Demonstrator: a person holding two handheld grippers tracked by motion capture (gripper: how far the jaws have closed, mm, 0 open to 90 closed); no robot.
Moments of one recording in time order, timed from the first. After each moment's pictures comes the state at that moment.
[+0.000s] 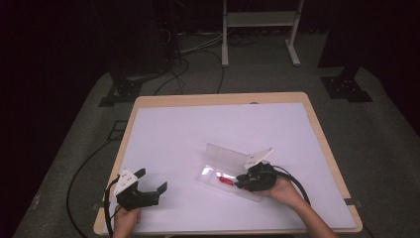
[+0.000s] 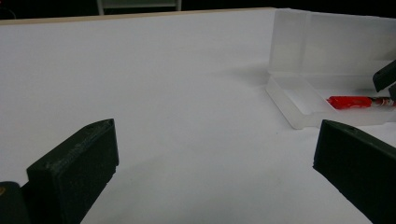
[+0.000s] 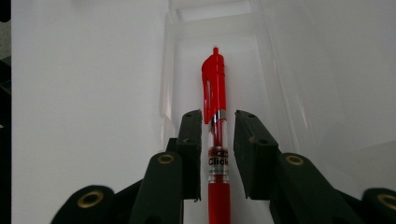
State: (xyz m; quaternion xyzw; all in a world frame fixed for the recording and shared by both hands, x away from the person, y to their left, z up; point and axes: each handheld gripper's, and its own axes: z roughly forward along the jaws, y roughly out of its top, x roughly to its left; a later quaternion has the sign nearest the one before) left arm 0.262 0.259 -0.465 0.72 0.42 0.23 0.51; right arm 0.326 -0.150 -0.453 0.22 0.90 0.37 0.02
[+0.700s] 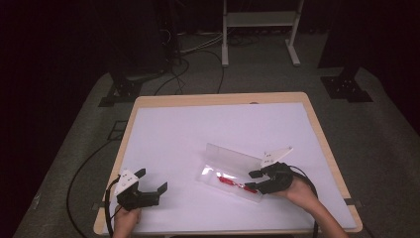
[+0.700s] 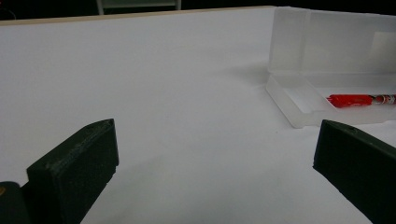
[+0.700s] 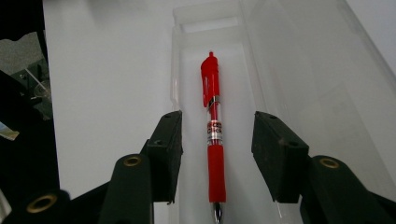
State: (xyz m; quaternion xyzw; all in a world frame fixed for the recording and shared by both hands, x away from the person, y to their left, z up) left arm 0.262 0.258 -0.465 0.72 0.42 0.23 0.51; right arm 0.311 -0.187 -0.430 0.24 0.89 0.39 0.02
